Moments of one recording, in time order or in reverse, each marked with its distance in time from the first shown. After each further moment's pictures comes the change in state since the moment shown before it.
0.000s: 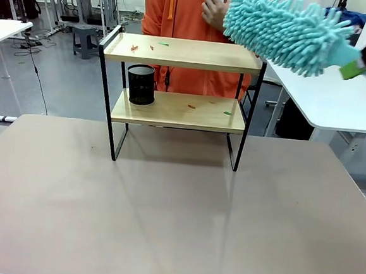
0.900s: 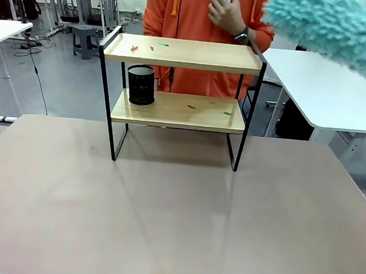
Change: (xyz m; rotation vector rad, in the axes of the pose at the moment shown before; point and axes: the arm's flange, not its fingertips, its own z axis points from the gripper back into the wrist) left arm 0.000 0.000 0.000 -0.001 -0.001 0.001; right arm -0.059 -0.063 0.070 0.176 -0.093 -0.035
